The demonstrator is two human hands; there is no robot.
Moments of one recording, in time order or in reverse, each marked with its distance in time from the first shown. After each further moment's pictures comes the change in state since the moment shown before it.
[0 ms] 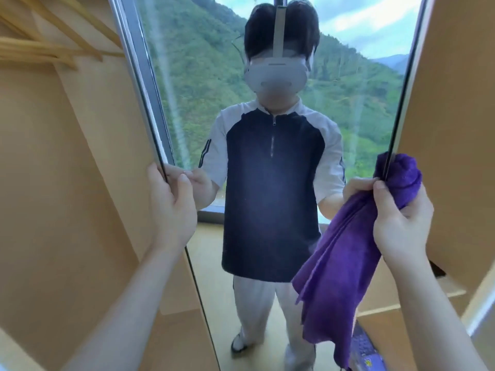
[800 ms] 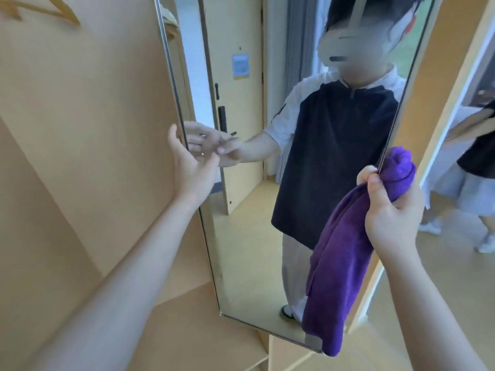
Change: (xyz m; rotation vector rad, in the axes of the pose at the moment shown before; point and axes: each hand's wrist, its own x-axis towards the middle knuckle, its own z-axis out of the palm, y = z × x) left_hand 0.019 0.000 0.009 -0.239 -0.425 -0.281; right_hand -0.092 -0.068 -0.012 -0.264 0.152 0.036
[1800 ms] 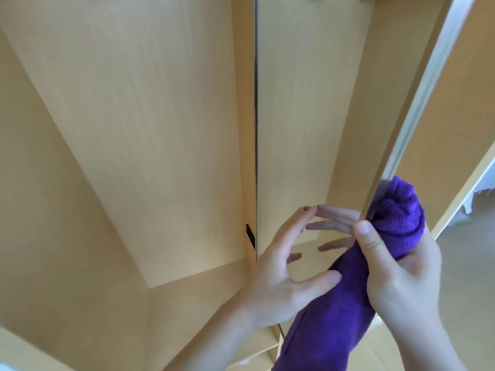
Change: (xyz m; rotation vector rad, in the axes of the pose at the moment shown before) left_hand -0.171 0.001 0.009 -0.199 -0.698 -0.036; right_hand -0.079 -0.031 0.020 0.283 -0.364 0.056
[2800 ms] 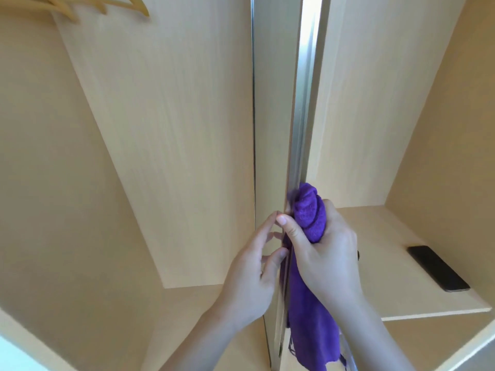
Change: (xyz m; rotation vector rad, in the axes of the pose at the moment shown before) left_hand 0.086 -0.051 0.009 0.247 0.481 -0.031; right_hand 0.110 0.078 0.034 -0.206 -0.213 -0.077
